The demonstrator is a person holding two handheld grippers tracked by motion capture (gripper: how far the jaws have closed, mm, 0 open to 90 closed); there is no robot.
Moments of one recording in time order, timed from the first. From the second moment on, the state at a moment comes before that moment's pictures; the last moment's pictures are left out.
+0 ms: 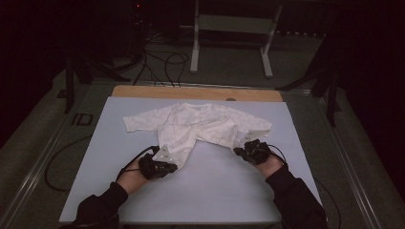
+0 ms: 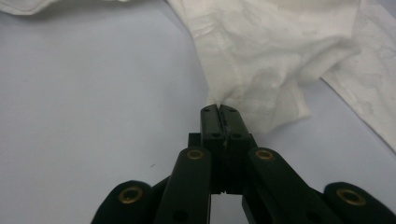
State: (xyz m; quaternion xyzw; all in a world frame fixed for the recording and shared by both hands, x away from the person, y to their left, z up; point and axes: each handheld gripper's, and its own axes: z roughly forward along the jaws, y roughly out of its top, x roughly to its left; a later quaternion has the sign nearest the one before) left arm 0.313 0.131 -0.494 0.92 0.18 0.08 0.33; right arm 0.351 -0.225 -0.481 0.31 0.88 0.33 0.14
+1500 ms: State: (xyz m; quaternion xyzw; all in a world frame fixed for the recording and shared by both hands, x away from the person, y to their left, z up) left arm 0.181 0.088 -0.488 0.91 0.16 -0.02 0.38; right arm 0.180 -0.190 -0.481 0.28 0.88 0.38 -0.06
